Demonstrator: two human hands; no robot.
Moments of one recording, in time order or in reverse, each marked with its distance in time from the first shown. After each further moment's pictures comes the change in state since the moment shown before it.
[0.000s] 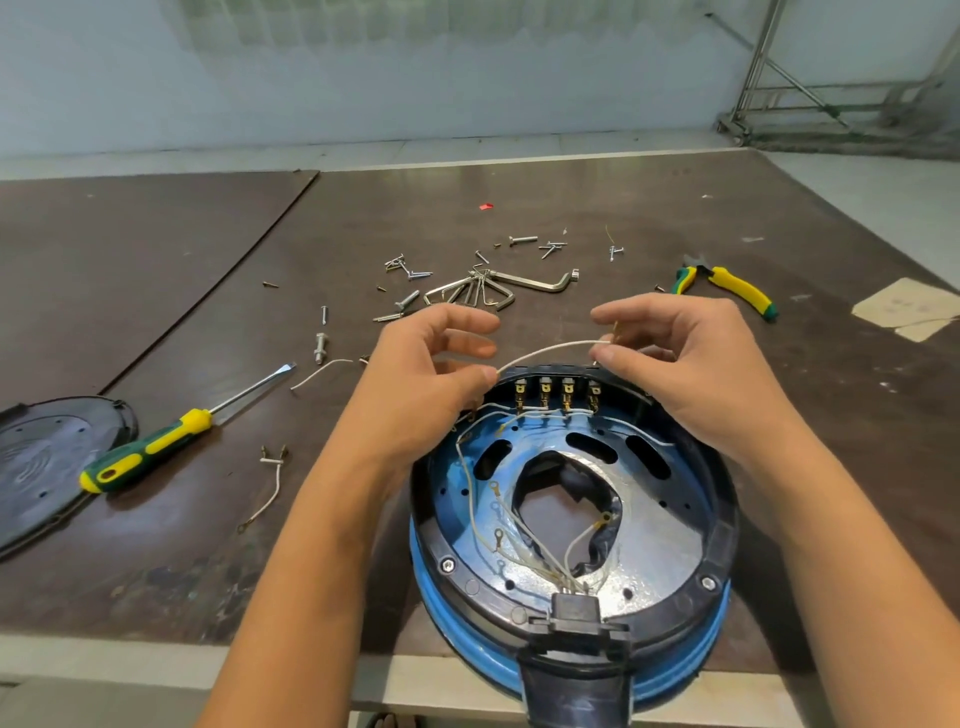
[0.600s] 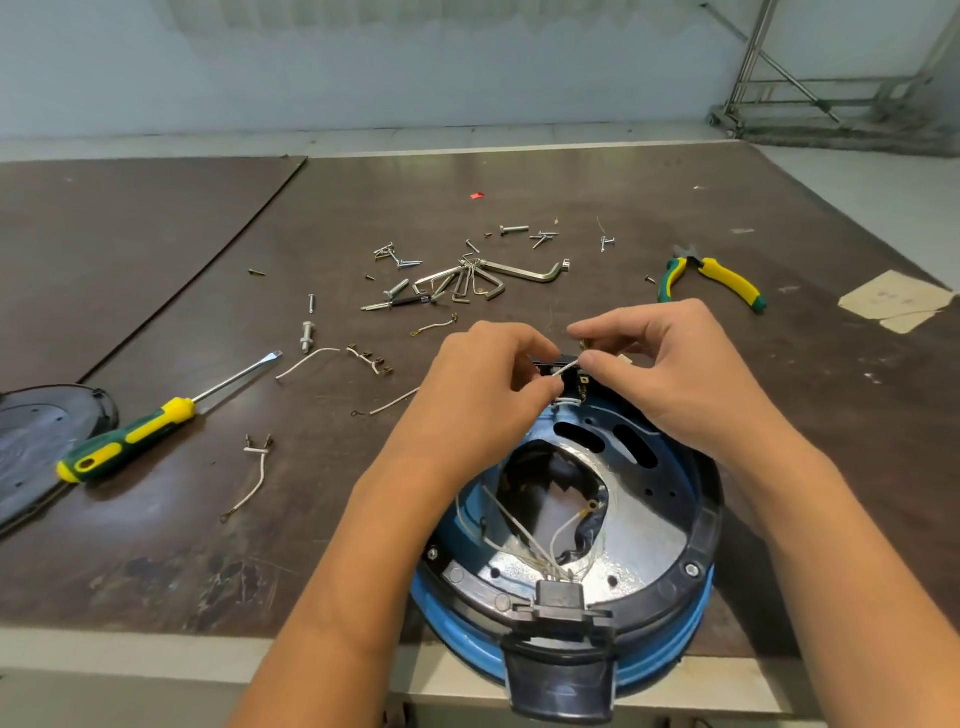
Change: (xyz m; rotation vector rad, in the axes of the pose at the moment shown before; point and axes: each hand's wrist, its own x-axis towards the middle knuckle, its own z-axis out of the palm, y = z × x) left_hand -0.001 0.005 0.040 0.579 -0.113 0.202; right_hand -0.005 -0.004 0.002 -0.190 -0.059 0.006
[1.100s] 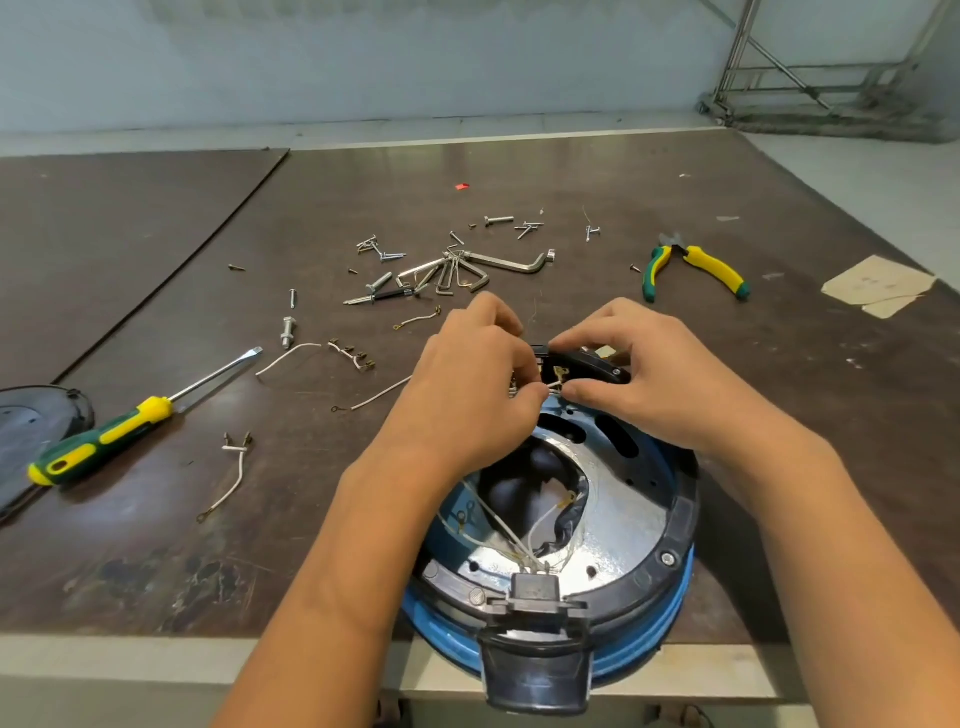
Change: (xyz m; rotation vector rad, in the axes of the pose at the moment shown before) left_hand 0.007 -0.004 0.014 0.265 -0.027 0.095; right_hand -0.003 0.010 -0.008 -0.256 -0.216 -0.014
